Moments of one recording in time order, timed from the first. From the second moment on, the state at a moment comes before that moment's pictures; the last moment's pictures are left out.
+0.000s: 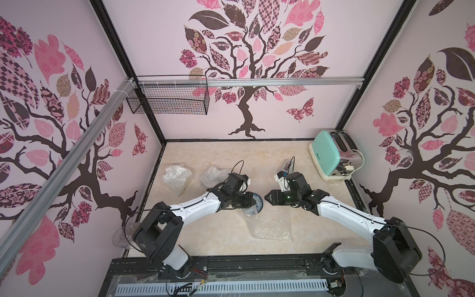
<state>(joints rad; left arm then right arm) -0.71 1.57 0.91 -0.23 0.41 -0.63 0.55 1.25 0.71 -0.23 -0.35 0.53</state>
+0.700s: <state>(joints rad) -0.71 1.59 1.01 -0.28 0.43 -0.60 0.63 1.16 0.55 -0.05 -0.40 0.46</state>
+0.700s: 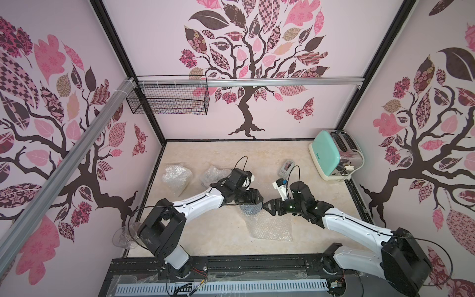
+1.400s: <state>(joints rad) -0.62 1.25 0.88 -0.40 0.25 -0.67 0.66 1.58 0.74 -0.03 -0.19 0.45</state>
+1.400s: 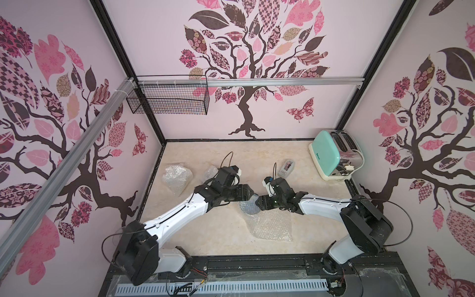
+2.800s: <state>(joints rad) -0.43 1.64 0.78 0.01 0.29 -0.89 0.66 1.61 0.73 -0.04 -0.25 0.44</state>
